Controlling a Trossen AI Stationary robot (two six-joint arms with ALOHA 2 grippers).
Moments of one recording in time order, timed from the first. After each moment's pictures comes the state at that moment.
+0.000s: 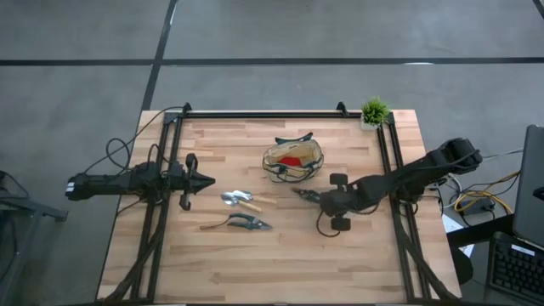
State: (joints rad) left arm 0.00 0.01 0.01 0.02 -0.02 -0.13; right arm 0.28 1.41 0.81 -0.64 0.19 0.29
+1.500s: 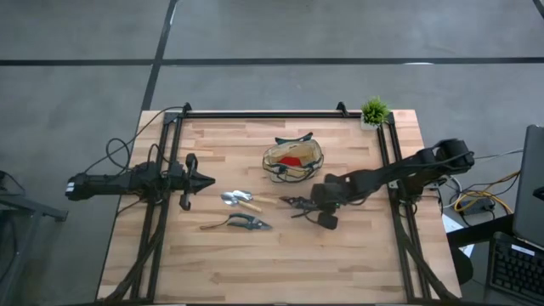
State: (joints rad) left arm 0.00 0.02 0.01 0.02 -0.02 -0.13; right arm 0.17 1.50 0.80 -0.46 0.04 0.43
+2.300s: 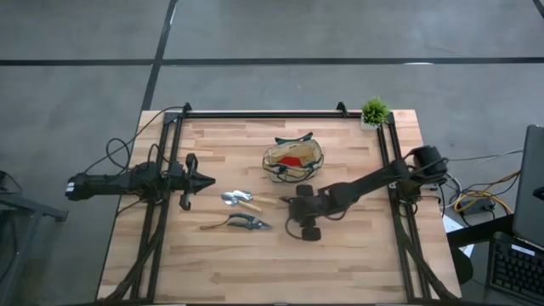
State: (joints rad) left arm 0.00 0.02 0.01 0.02 -0.02 -0.13; right arm 0.23 1.80 1.03 -0.29 0.07 0.14
